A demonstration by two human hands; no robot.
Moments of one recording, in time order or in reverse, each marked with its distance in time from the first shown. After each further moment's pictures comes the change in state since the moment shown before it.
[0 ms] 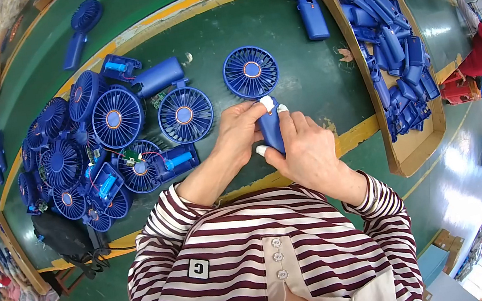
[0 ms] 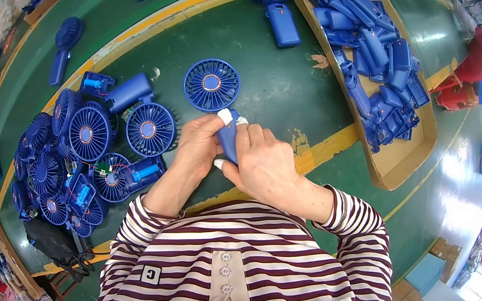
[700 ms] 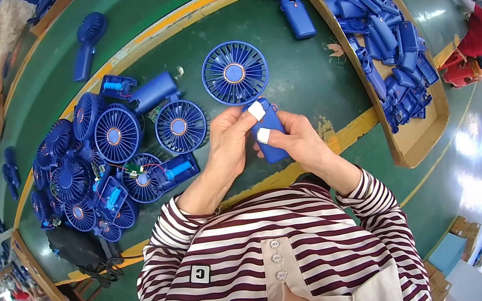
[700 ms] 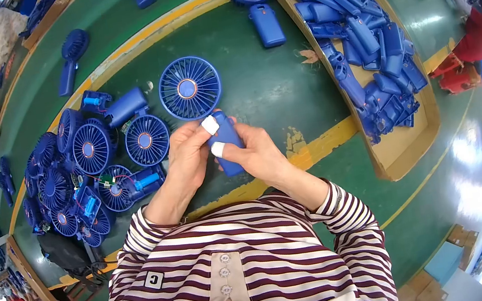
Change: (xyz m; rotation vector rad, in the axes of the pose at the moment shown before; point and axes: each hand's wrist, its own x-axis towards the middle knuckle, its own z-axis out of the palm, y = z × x) left_hand -0.009 -0.001 0.000 0.012 -0.130 0.245; right_hand 0.004 0.018 0.020 1.555 -0.185 0.575
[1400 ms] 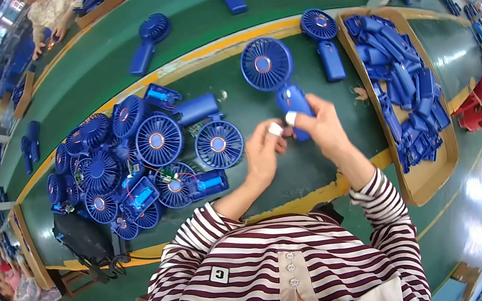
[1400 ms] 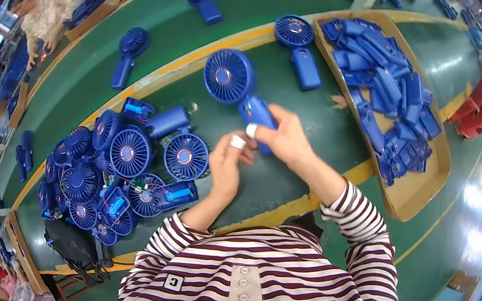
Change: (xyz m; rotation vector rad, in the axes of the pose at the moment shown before) left_hand 0.023 -0.026 -0.017 0.294 0.134 0.380; right_hand 0.063 -0.036 -0.015 -0.381 0.098 -0.279
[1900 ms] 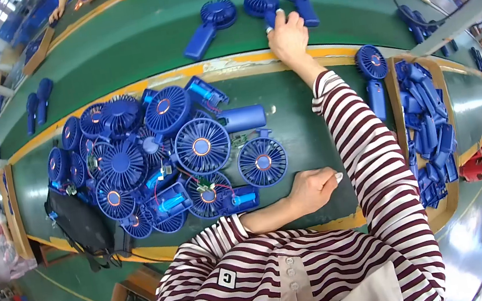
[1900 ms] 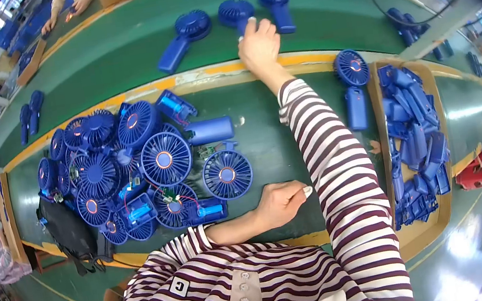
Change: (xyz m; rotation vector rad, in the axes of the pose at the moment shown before) left_hand -0.008 -0.004 0.007 0.420 -0.137 0.404; right_hand 0.262 -0.022 0.113 -1.176 0.518 -0.756
